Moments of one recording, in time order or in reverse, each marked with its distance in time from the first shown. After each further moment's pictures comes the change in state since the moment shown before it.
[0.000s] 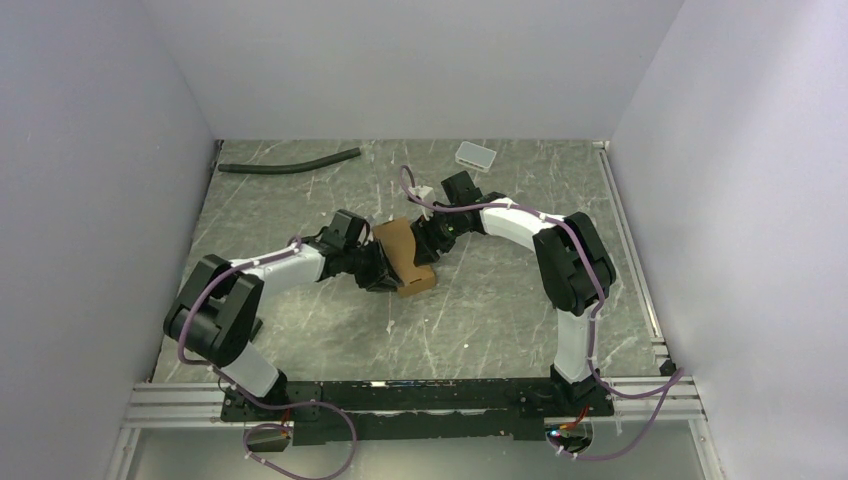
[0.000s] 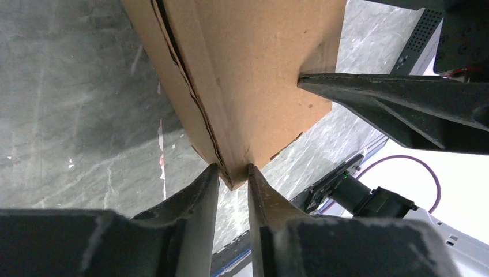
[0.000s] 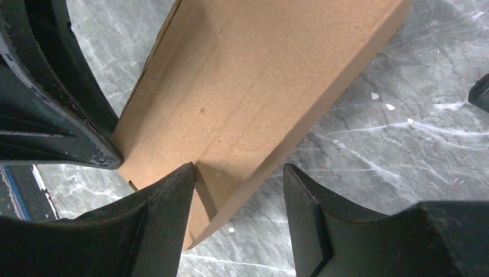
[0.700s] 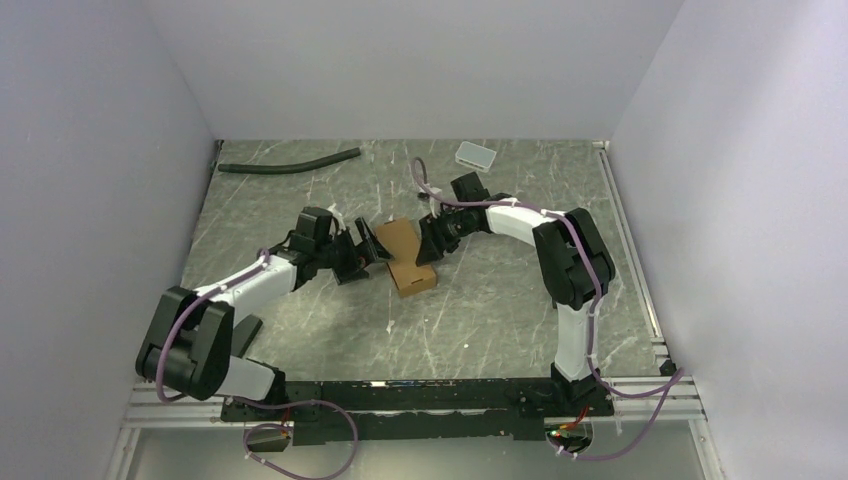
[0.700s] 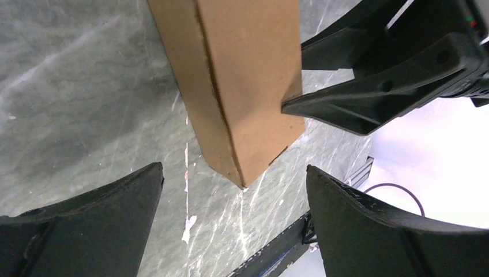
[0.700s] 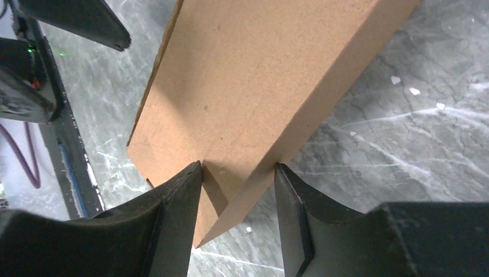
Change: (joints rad) left arm 0.142 -0.195 -0.092 0.092 -0.027 0.057; right arm -0.055 0.027 -0.018 0.027 -0.133 0.085
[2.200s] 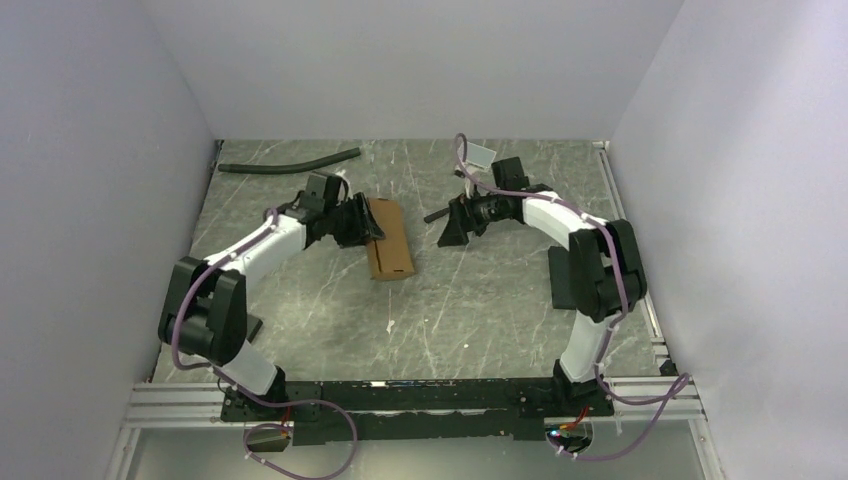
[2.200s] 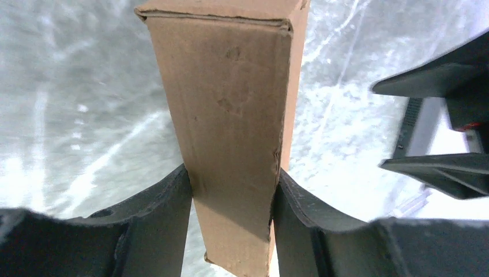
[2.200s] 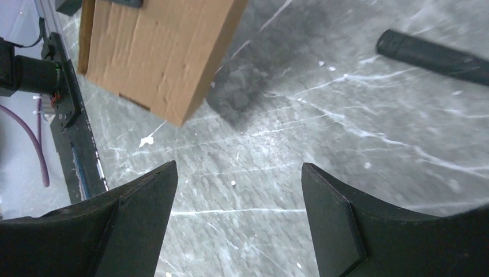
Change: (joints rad) left arm 0.019 0.196 0.284 -0.161 -0.085 0.150; right arm -0.167 -0.129 -0.051 -0.023 -0.117 -0.040
